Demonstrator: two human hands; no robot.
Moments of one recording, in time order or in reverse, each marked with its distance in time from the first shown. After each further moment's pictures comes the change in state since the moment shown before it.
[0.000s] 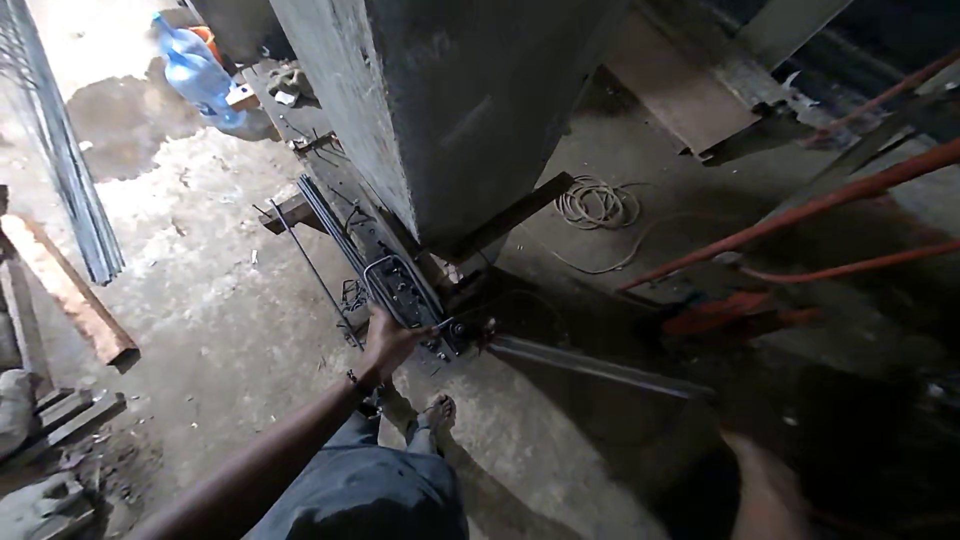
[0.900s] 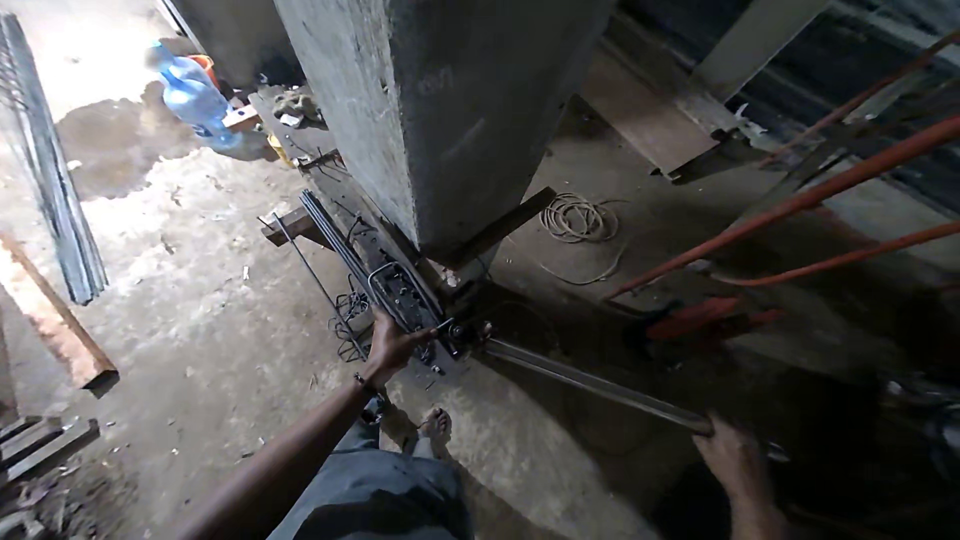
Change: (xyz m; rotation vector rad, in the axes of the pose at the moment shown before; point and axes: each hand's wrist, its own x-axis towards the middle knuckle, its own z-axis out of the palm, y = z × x) left_hand 0.000 -0.016 0.000 -0.099 -0.025 0.090; right_hand -0.061 0.010 0.015 -0.019 0.153 -0.074
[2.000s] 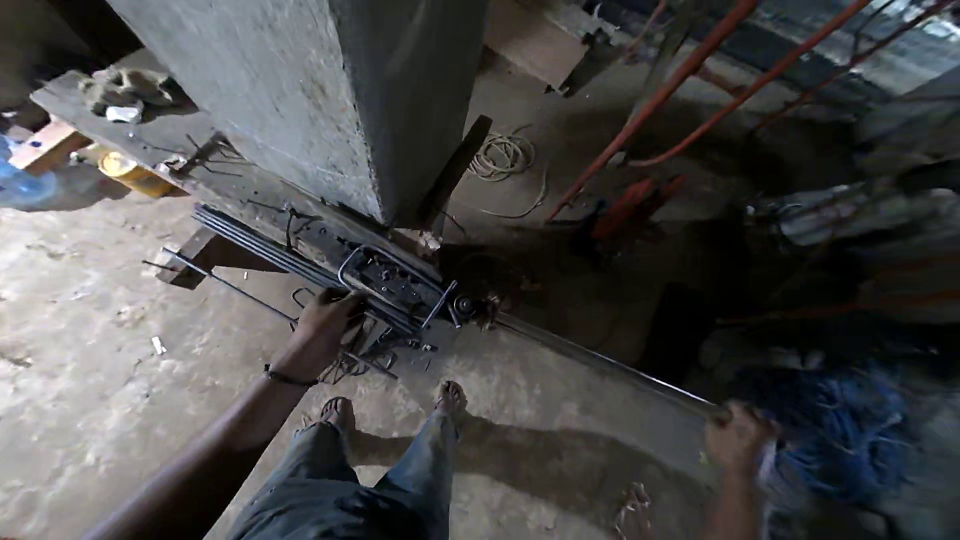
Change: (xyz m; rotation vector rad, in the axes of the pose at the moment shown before) left_hand 0.076 0.006 -0.096 0.007 -0.259 -0.115; right_hand -0.237 -0.066 0.078 0.092 0.329 0.524
